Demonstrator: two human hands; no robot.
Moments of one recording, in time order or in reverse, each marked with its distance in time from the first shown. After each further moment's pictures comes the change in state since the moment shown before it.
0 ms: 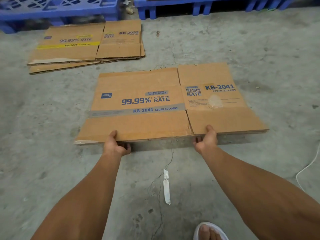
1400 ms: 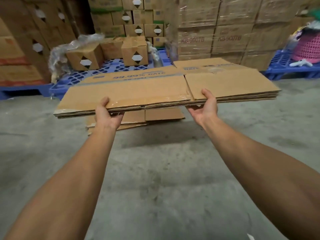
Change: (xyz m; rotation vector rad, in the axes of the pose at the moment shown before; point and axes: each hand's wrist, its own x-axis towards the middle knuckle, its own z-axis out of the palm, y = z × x) left_hand -0.122 0.438 0.033 -0.284 -0.605 0.391; right_hand -0.269 0.081 0.356 0.180 -0.649 -0.294
